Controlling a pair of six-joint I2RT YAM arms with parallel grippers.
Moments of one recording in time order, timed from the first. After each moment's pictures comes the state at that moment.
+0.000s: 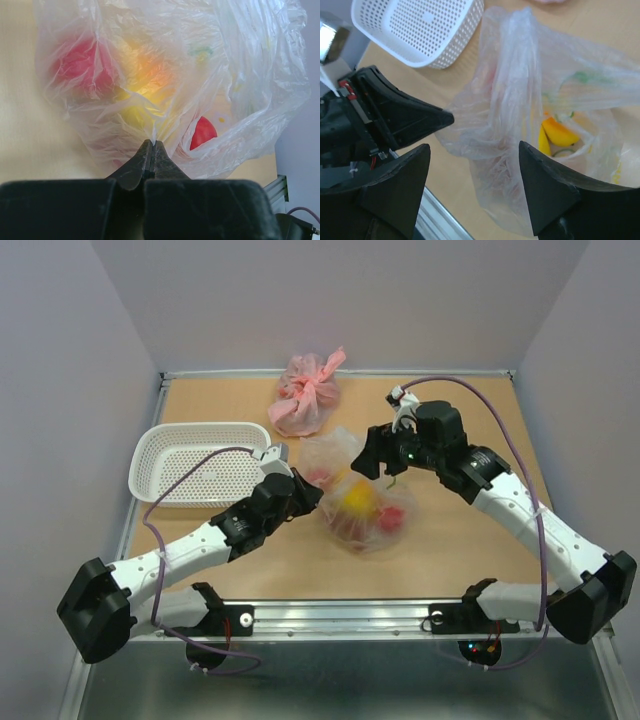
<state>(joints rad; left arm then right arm) -0.85 1.08 0.63 0.01 -0.27 -0.92 0.59 1.23 1.22 -0.47 -0.28 0.33</state>
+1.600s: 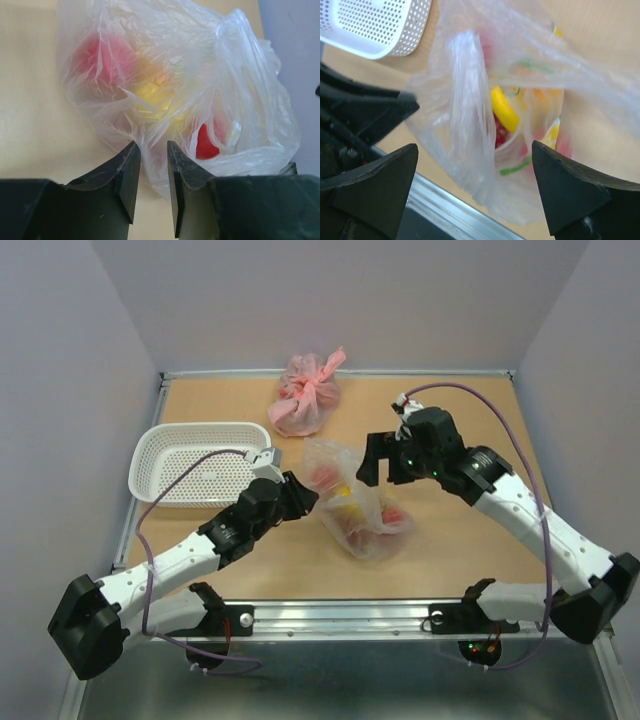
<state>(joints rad) -0.80 0.97 0.54 0.04 -0.20 -0.84 0.66 1.19 1.25 -0.71 -0.04 0.47</state>
